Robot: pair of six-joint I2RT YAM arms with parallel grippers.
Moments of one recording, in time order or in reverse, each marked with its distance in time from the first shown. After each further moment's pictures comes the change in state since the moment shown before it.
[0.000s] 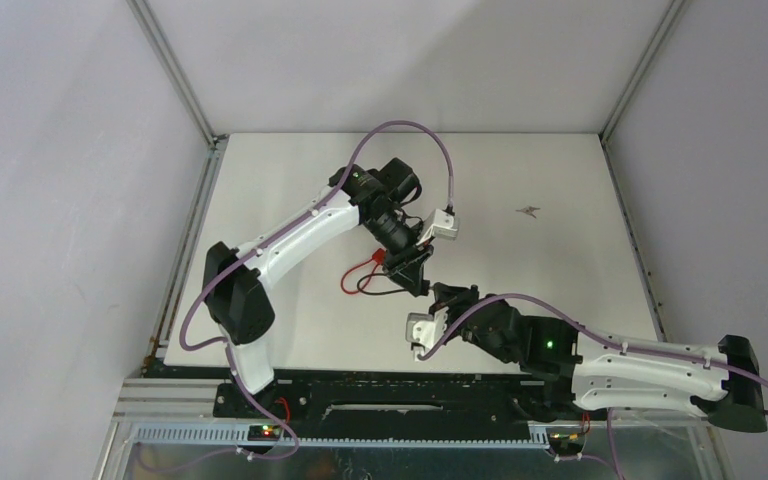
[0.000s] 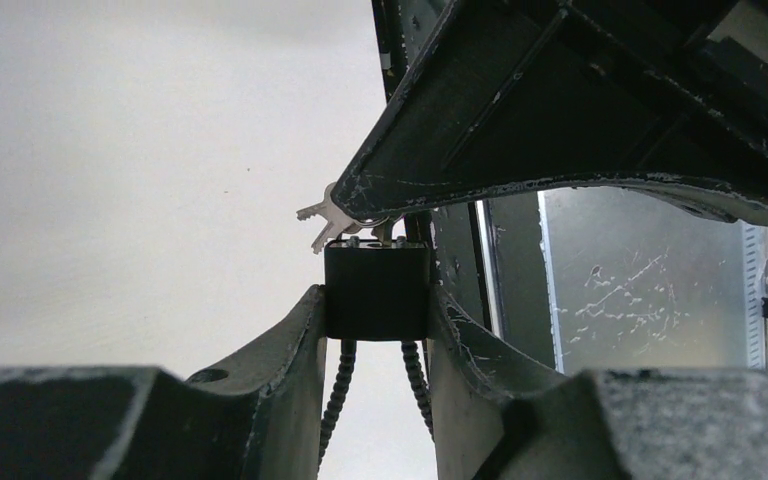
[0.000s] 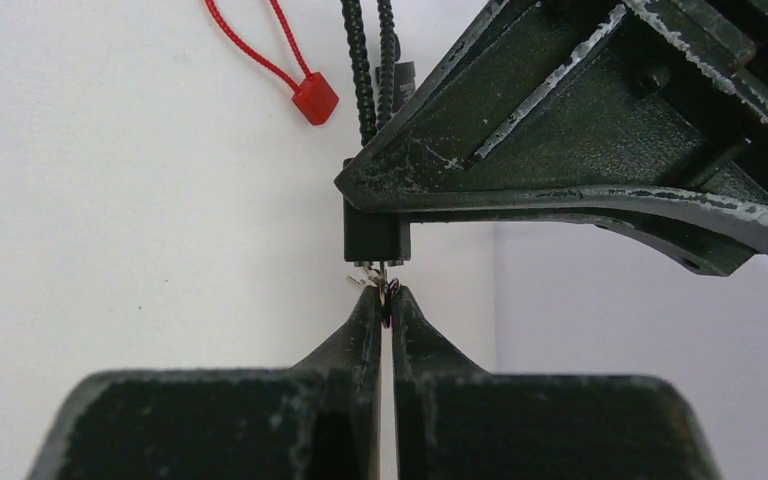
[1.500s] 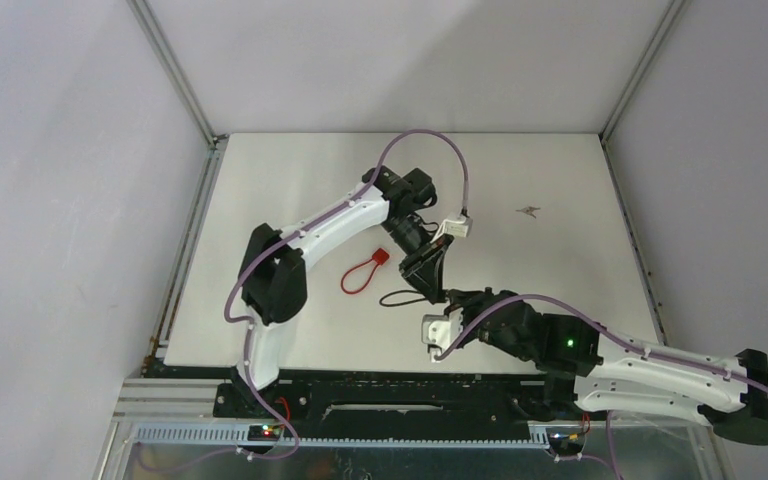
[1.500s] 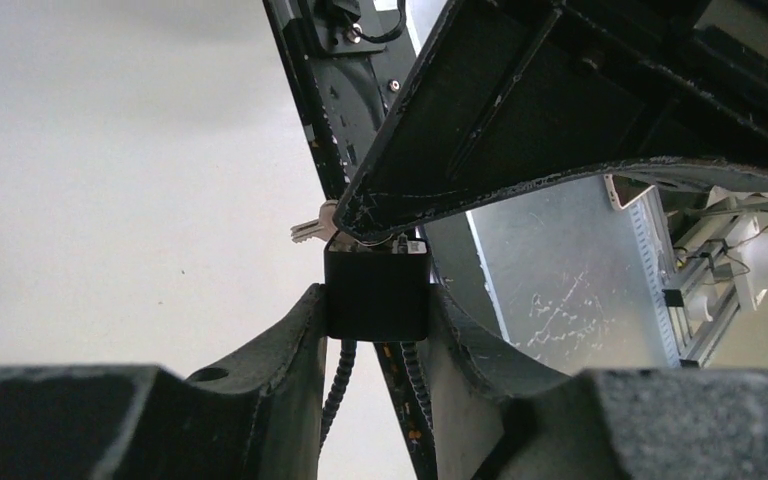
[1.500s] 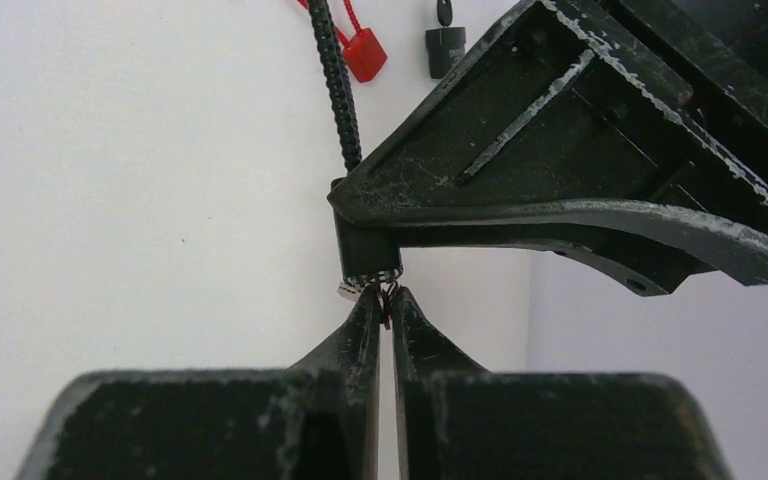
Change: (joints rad) left arm -0.004 0.225 0.106 -0.096 0.268 0.126; right arm -0.041 -0.098 0.028 -0.216 -0.074 0.028
